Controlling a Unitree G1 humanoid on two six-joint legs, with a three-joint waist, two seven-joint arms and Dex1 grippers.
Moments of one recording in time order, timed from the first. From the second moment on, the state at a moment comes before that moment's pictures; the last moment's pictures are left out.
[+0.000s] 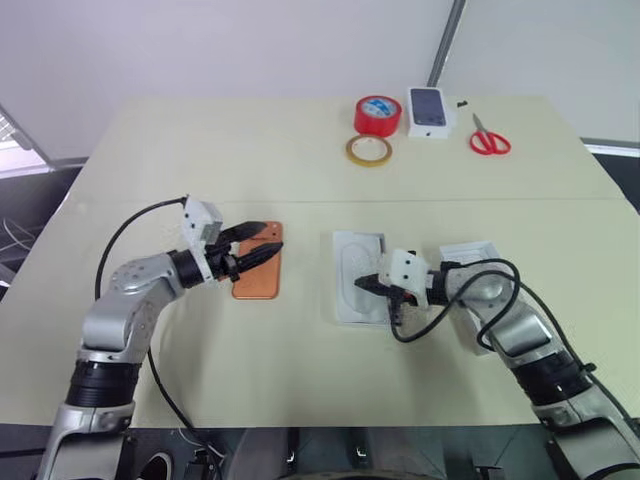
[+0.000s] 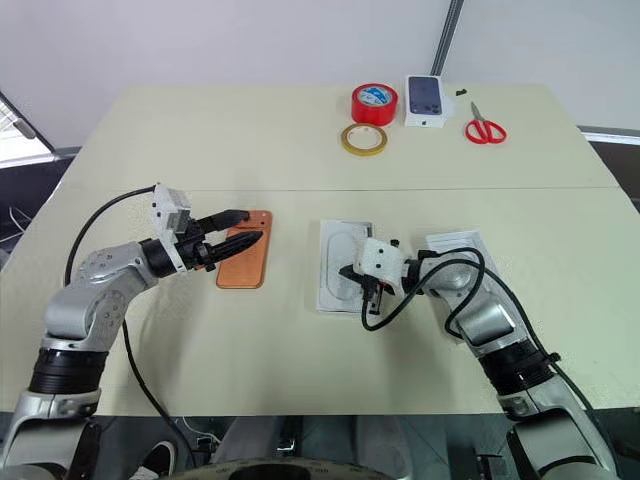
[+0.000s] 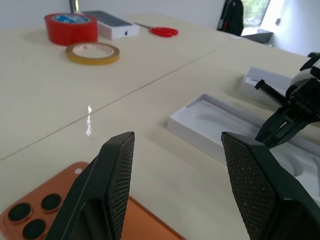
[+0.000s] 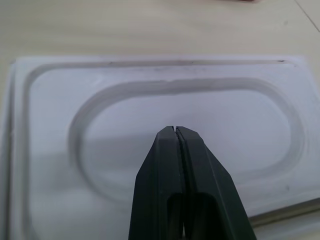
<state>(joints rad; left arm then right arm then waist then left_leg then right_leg) -0.29 0.54 0.08 -0.09 -0.52 0.36 -0.90 -0.38 -0.66 0.29 -0.04 0.02 0.16 1.00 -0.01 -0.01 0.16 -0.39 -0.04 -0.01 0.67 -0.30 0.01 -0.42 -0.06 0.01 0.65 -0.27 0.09</state>
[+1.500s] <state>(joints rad) -0.58 0.62 0.17 0.35 -0.64 1.19 -0.83 -0.87 -0.19 0.53 0.51 -0.22 0.18 0.88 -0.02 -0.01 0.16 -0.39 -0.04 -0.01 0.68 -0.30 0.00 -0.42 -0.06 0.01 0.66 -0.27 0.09</state>
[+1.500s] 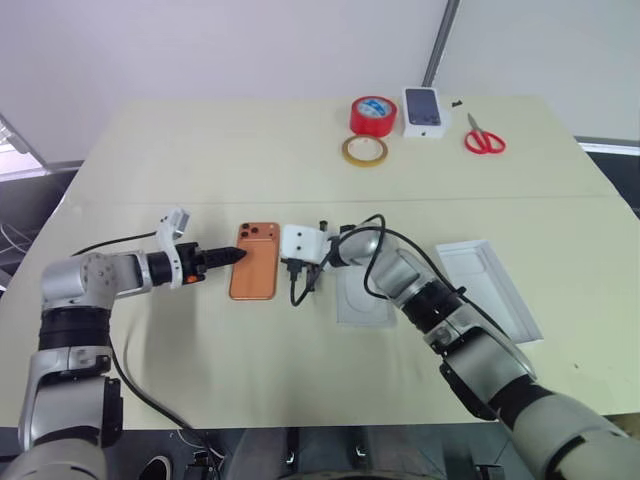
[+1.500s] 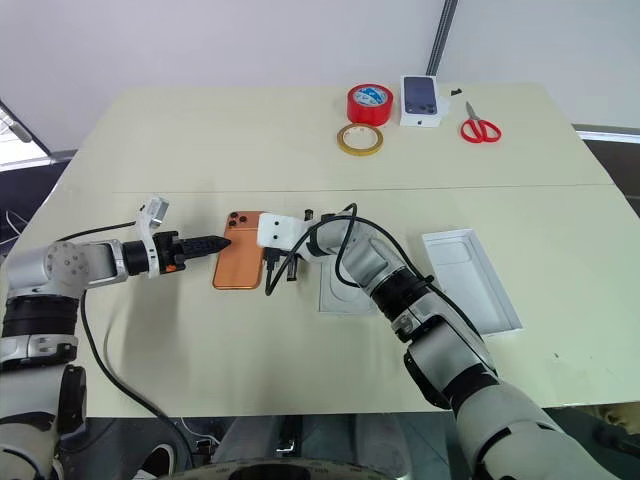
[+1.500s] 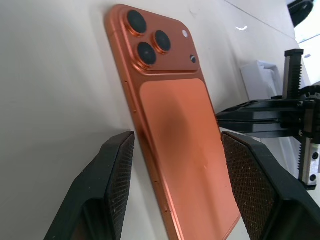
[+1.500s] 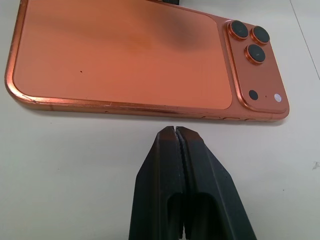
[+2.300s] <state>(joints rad) -0.64 0.52 0.23 0.43 -0.68 1.37 -0.82 -0.86 -0.18 0.51 0.51 -0.23 0.17 0.88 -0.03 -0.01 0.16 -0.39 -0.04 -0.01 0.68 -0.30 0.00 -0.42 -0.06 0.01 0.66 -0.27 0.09</state>
